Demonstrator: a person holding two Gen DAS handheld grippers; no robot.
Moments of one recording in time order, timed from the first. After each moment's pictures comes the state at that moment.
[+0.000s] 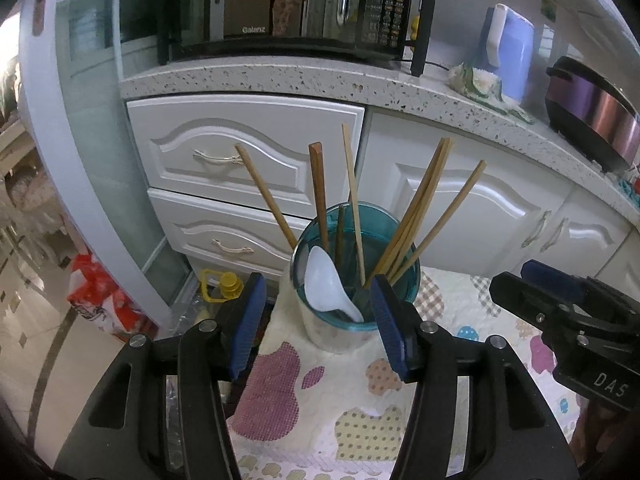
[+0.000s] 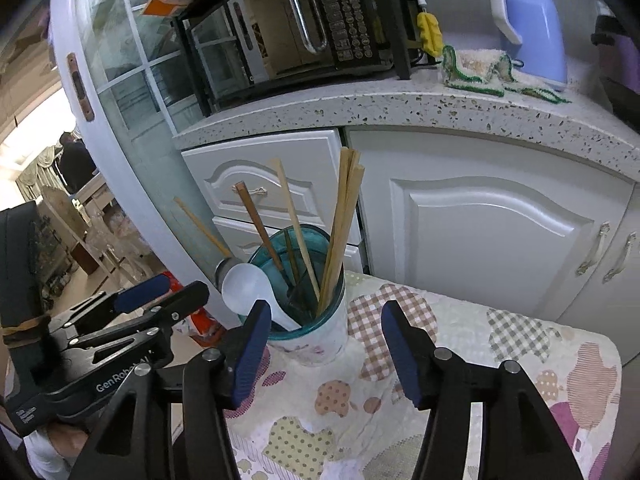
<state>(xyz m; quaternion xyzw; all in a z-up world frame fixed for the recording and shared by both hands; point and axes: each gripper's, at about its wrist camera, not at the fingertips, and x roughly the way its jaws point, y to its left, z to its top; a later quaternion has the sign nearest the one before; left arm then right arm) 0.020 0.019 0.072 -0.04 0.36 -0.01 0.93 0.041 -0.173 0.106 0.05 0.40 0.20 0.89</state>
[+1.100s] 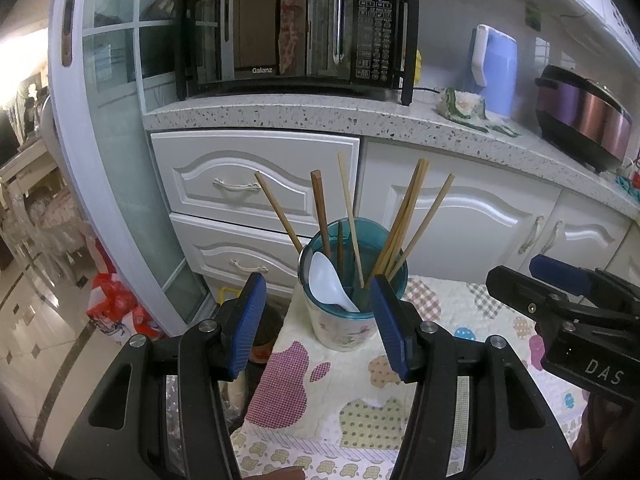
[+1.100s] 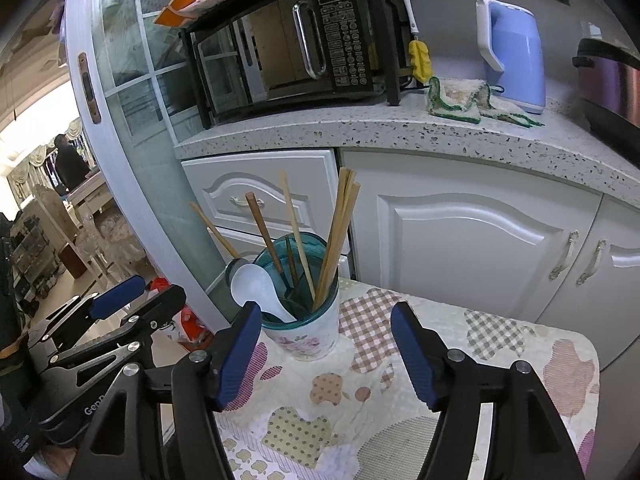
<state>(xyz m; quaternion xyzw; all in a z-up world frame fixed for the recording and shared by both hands) -0.030 0.009 0.094 -0.02 0.31 0.01 0.95 0.005 -0.177 0.128 0.03 0.38 0.18 0.91</state>
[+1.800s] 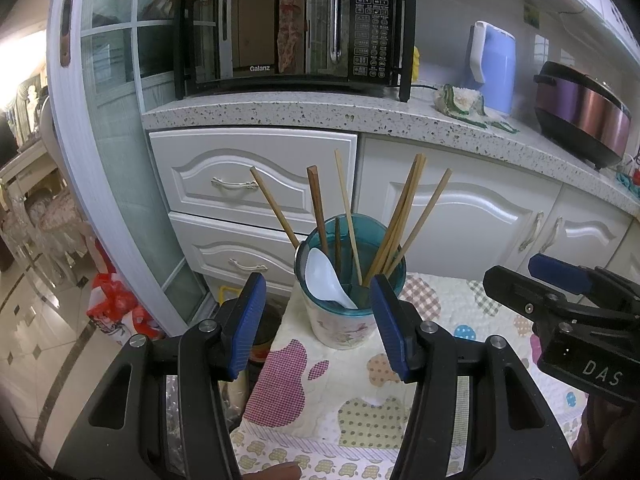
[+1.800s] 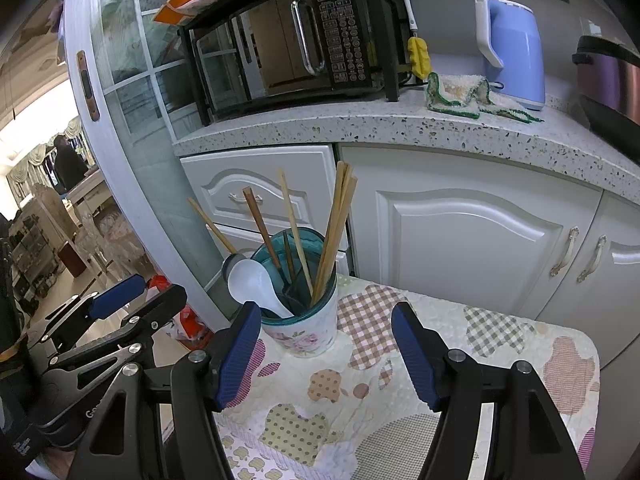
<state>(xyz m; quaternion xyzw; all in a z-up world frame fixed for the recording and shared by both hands) -0.031 0.008 0.093 -0.02 0.31 0.00 0.95 0.004 -0.177 0.125 0.03 0.38 0.18 0.91</state>
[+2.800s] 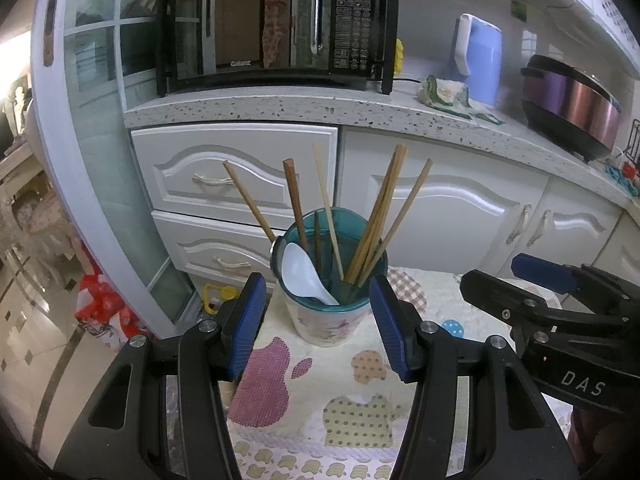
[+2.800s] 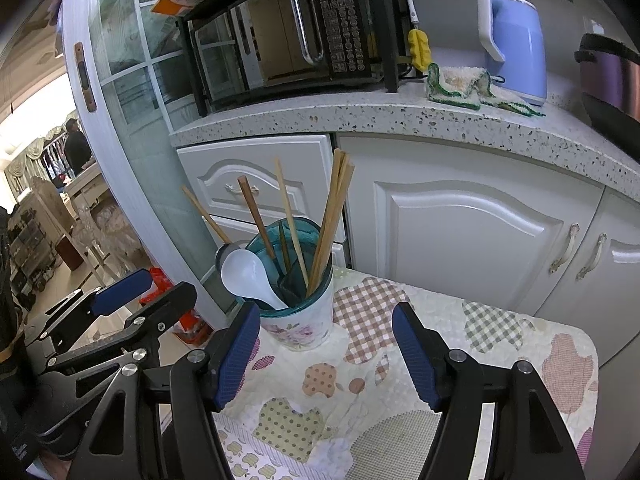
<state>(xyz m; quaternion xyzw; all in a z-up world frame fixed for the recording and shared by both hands) -0.027 -0.002 0.086 -0.01 0.32 -0.02 0.95 0.010 -0.180 0.117 0.02 0.39 0.18 0.90</state>
